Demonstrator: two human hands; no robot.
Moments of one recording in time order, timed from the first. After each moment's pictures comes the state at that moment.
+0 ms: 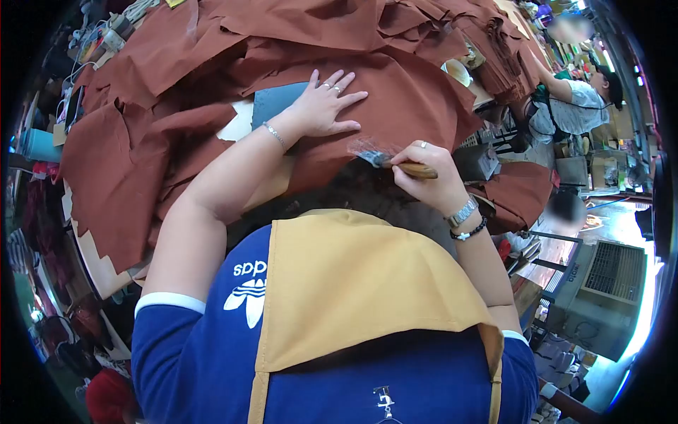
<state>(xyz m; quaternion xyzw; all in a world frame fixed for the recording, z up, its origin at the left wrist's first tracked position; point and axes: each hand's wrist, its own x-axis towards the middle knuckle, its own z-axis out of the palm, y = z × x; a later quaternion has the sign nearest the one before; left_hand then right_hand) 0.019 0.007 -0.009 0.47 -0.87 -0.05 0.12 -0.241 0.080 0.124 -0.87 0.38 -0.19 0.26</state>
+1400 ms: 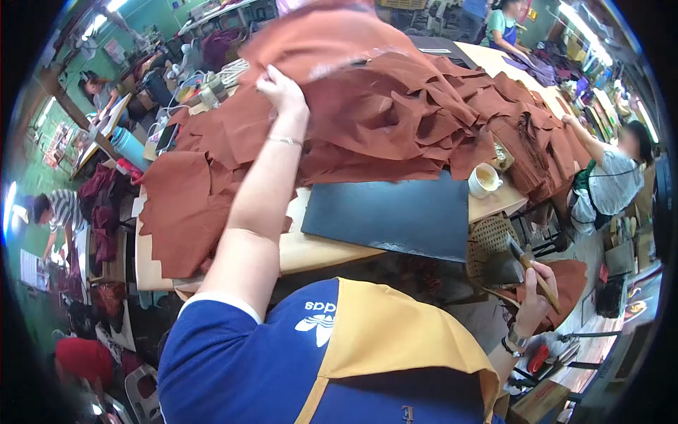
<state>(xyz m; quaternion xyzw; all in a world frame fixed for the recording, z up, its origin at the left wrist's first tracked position) 0.157 -0.110 0.157 0.49 -0.16 -0.01 0.86 -0.417 0.097 0.150 -0.61 0.52 -0.55 0.22</state>
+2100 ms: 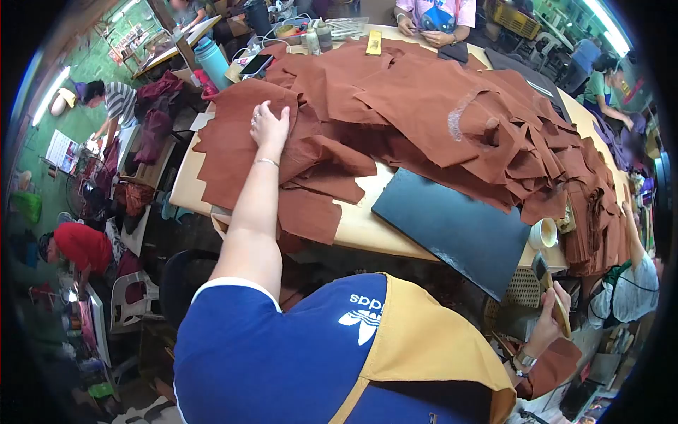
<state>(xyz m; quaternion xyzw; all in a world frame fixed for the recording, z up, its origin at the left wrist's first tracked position) 0.327 0.160 0.035 0.93 -0.16 0.19 0.27 -0.374 0.034 0.138 -0.72 0.48 -0.45 0.23</state>
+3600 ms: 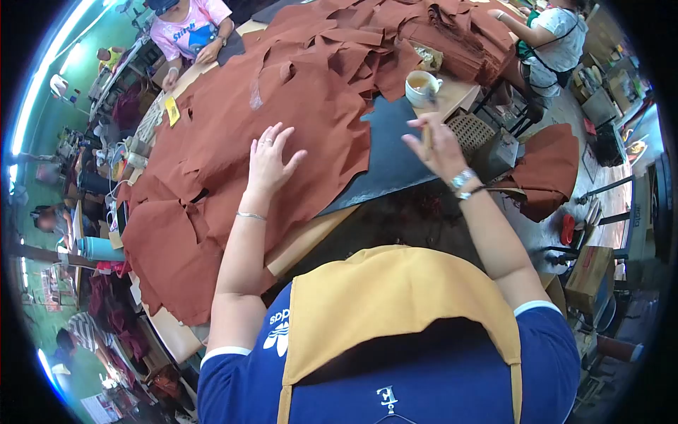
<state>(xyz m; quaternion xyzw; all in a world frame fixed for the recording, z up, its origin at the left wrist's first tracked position) 0.068 0.009 0.050 0.57 -0.79 0.01 0.23 -0.308 -0.001 0.060 -0.77 0.46 -0.43 0.09</state>
